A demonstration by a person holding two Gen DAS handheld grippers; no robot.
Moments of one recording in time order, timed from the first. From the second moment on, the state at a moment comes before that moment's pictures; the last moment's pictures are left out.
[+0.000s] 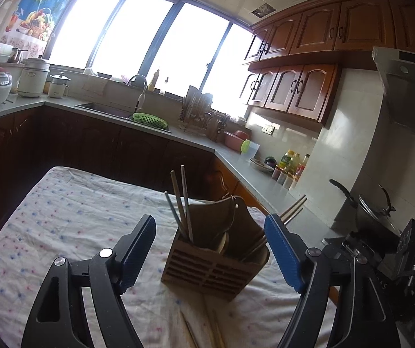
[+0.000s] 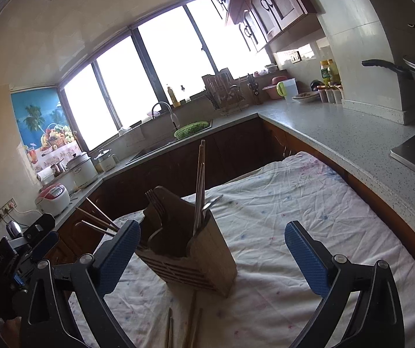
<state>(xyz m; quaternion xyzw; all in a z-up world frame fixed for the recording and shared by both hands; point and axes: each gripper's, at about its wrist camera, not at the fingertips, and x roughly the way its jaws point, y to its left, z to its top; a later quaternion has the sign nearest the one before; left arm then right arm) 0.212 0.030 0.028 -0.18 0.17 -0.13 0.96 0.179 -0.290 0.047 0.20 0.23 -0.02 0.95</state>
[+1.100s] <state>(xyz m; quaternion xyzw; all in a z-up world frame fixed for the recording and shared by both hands) 0.160 0.014 -0.020 -0.14 0.39 -0.07 0.91 0.071 -0.275 -0.023 0.22 0.33 -0.04 0.92</state>
